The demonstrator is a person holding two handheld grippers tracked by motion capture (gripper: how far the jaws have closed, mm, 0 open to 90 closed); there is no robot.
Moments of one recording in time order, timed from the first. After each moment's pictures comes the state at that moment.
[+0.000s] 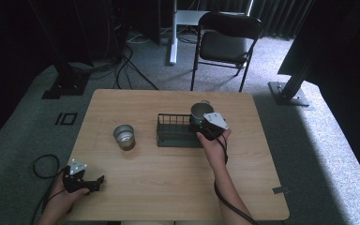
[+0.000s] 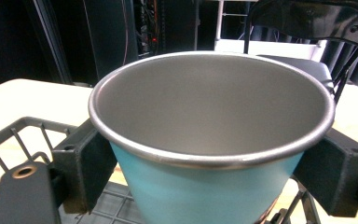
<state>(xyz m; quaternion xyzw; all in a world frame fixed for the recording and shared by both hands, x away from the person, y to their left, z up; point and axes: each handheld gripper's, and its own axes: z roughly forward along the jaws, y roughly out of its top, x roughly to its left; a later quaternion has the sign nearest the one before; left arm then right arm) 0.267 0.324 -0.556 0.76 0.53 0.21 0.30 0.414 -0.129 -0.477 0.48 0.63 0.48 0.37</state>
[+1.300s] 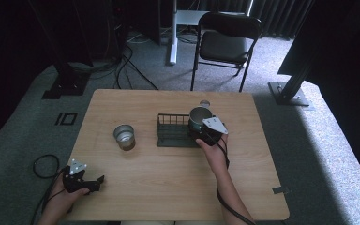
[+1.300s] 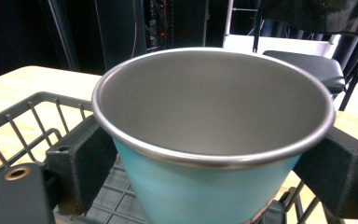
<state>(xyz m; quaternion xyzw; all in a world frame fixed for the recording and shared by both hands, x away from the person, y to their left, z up) 0.267 0.324 -0.556 0.76 0.53 0.22 0.30 0.402 -0.130 -0.487 0.47 0.64 0.49 0.36</state>
